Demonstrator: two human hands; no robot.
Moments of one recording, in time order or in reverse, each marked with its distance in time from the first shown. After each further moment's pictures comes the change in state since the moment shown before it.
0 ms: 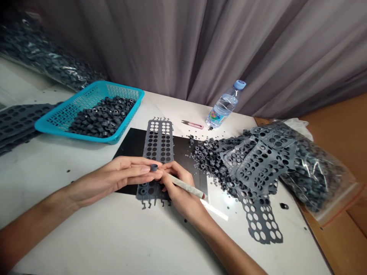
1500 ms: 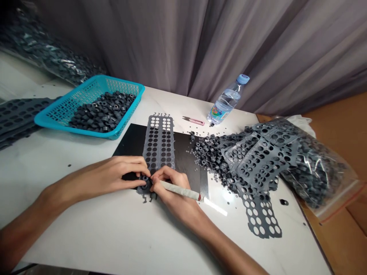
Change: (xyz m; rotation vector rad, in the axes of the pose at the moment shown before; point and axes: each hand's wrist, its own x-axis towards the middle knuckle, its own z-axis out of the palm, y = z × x) left_hand -0.007 0.001 -0.024 1.227 -0.086 0.290; right_hand -0.014 -0.004 0.011 -0.147 -0.094 0.035
